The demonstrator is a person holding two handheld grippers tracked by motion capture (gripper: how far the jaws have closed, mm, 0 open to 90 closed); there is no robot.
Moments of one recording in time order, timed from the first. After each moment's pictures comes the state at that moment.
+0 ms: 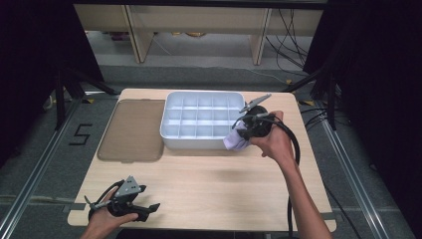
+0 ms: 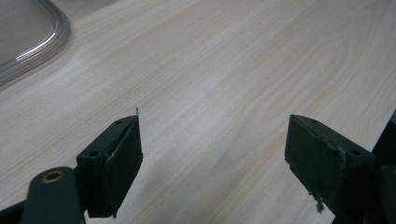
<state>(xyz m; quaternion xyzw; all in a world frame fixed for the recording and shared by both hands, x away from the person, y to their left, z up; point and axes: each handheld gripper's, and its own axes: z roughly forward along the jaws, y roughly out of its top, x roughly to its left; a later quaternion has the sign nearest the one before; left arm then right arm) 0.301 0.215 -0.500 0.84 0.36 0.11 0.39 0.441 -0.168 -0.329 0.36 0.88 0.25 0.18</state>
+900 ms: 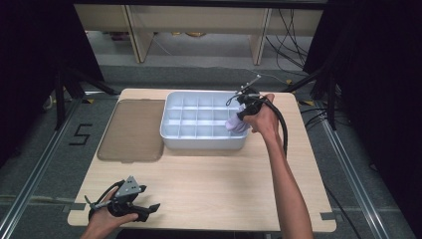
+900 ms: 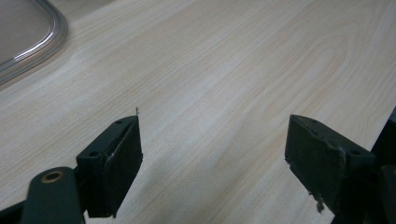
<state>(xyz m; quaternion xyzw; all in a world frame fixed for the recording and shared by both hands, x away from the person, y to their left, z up) 0.302 0.216 -0.500 0.85 0.34 0.12 0.38 0.522 -0.161 -0.348 0.42 0.86 0.21 0.18</state>
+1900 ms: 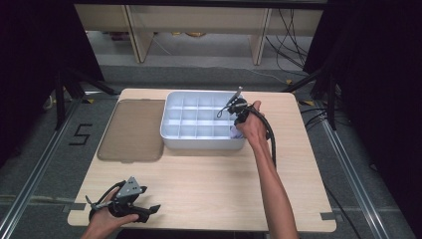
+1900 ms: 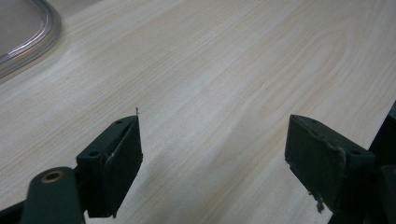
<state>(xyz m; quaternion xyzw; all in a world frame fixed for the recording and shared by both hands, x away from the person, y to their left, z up) 0.301 0.214 -0.501 0.85 0.35 0.11 0.38 0.542 -0.139 -0.401 0.40 0.88 0.10 0.23</state>
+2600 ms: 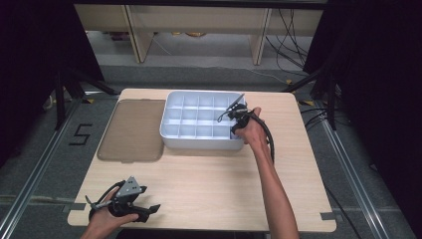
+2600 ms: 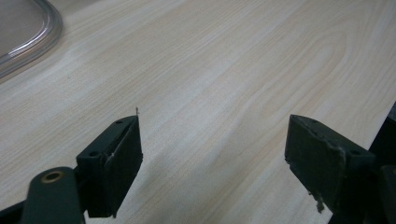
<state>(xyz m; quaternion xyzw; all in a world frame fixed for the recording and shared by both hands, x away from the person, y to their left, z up) 0.303 0.216 -0.501 0.85 0.34 0.11 0.38 0.537 -0.144 -0.414 0.41 0.88 0.14 0.19</state>
